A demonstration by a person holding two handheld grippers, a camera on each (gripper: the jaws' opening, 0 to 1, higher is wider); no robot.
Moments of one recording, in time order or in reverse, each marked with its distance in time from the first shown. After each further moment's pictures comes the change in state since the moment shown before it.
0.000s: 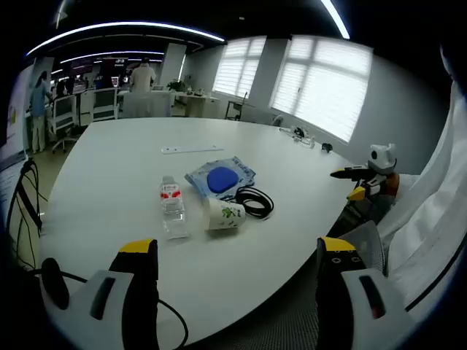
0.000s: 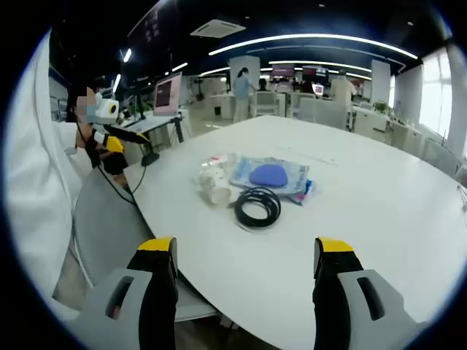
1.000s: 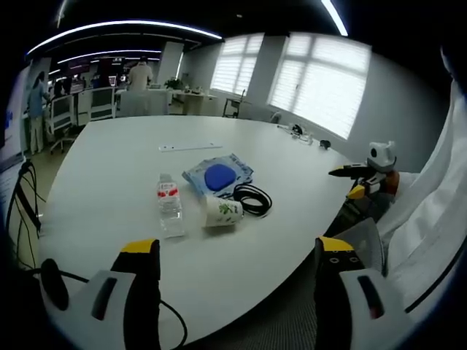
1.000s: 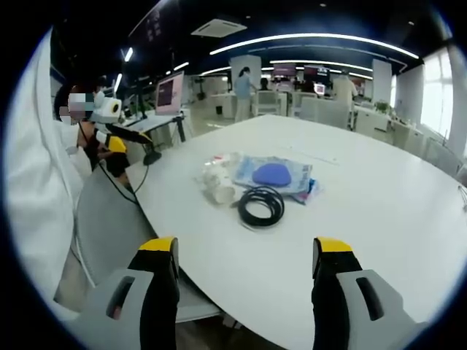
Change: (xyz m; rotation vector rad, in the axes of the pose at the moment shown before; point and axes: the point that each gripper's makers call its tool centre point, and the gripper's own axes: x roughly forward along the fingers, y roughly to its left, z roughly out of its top) left arm 0.001 -0.011 0.002 0.009 0.016 -0.009; right arm -0.001 0.007 0.000 0.001 0.003 0.010
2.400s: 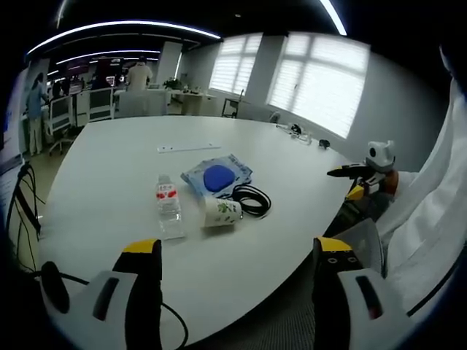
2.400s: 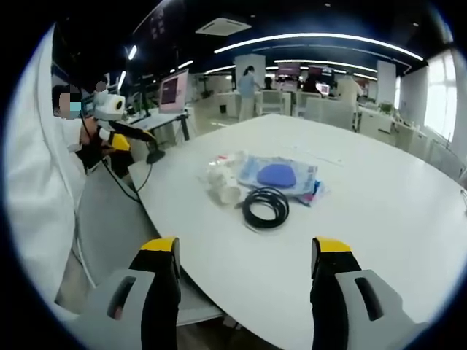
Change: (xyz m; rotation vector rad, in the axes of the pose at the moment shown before) left arm 0.003 -0.005 0.006 0.006 -0.001 -0.007; right arm 0.004 0.004 0.004 -0.016 0.004 0.020
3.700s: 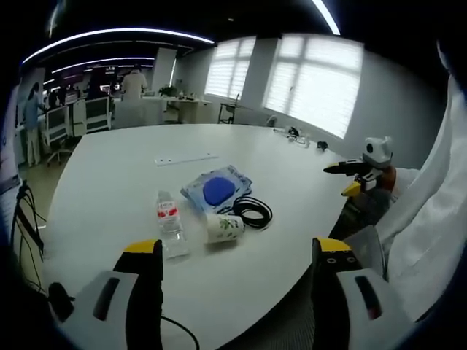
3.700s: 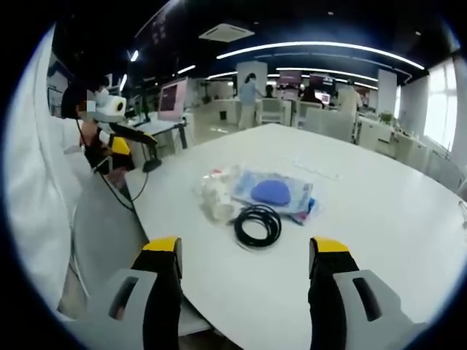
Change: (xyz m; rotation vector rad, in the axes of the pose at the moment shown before) left arm 0.006 -0.005 0.030 0.042 -0.025 -0.011; right arm 0.006 -0.013 0.032 -0.032 -0.042 -0.009
